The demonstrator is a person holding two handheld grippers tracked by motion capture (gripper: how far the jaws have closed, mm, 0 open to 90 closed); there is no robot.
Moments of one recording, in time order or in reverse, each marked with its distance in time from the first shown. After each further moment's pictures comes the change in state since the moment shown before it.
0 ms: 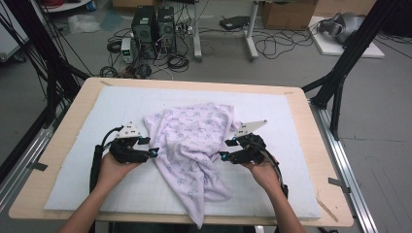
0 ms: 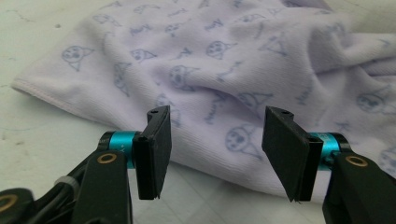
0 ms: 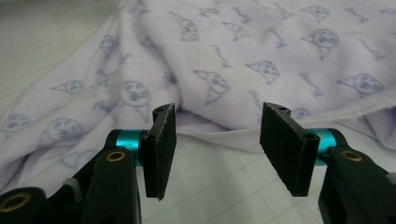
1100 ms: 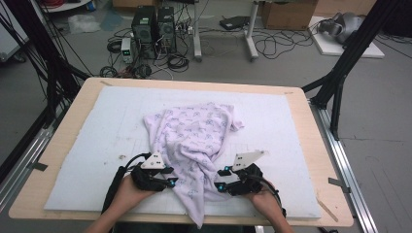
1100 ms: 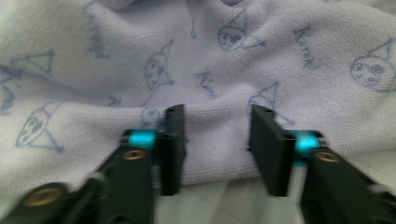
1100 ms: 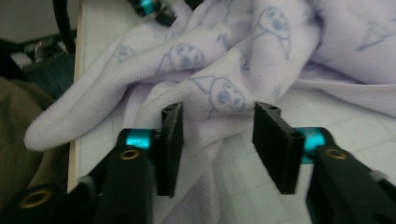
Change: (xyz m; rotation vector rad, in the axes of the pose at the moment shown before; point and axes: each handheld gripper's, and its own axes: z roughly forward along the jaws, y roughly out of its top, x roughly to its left) left arm -0.075 -0.019 0.031 0.103 -0.173 0.175; right arm 0.054 -0.050 0.012 -0.009 0.173 -0.078
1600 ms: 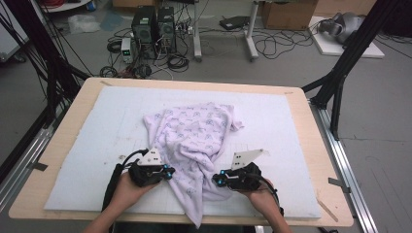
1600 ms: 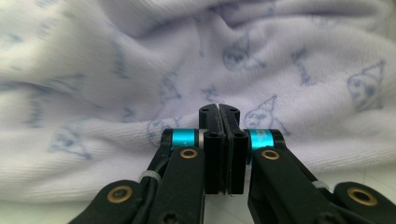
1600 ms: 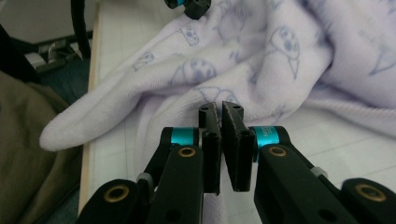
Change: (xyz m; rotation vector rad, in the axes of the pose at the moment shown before) left arm 0.010 0.006 -0.019 -0.054 0.011 -0.015; right arm 0.001 0.010 -0.005 -0.048 0.031 -0.016
